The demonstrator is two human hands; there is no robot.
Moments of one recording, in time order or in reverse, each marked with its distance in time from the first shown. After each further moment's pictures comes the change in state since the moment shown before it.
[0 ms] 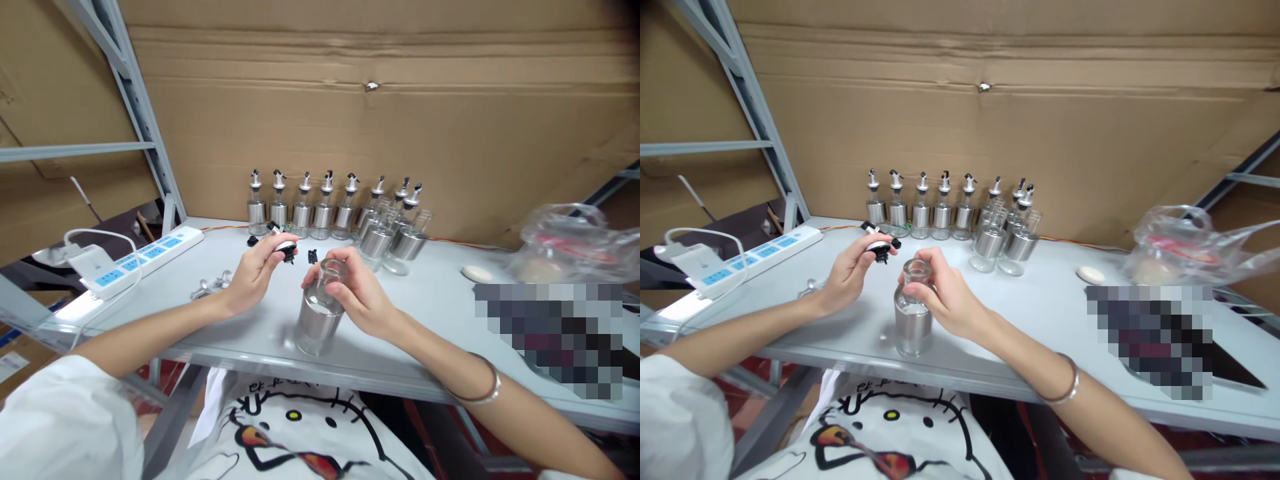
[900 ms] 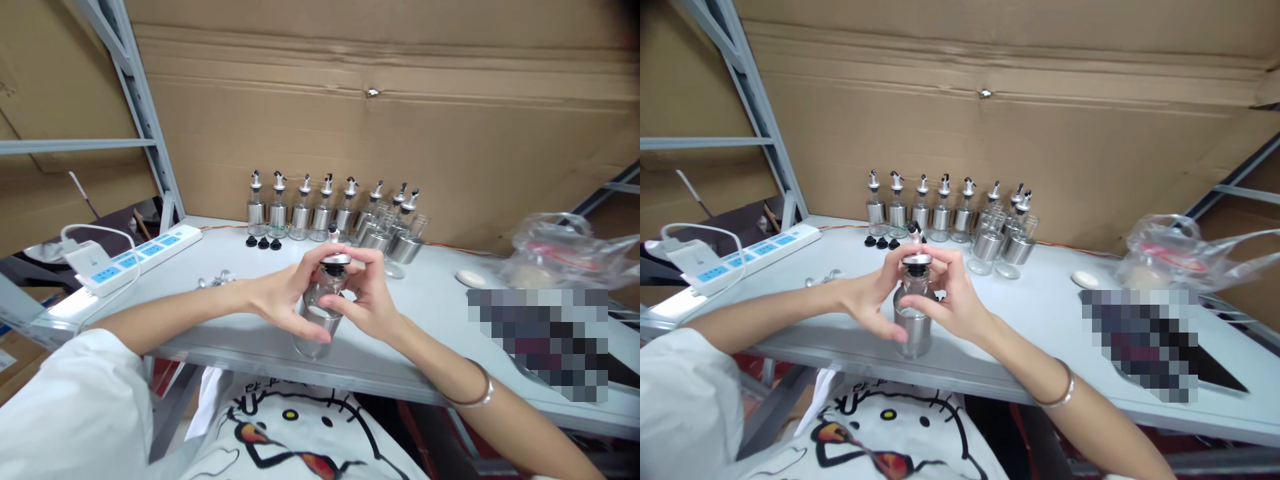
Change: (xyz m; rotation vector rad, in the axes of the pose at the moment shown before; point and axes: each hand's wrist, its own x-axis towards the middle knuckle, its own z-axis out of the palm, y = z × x) left_hand 0.028 0.017 0.026 -0.311 -0.529 0.421; right_hand -0.002 0.003 -0.002 -0.040 0.074 -0.276
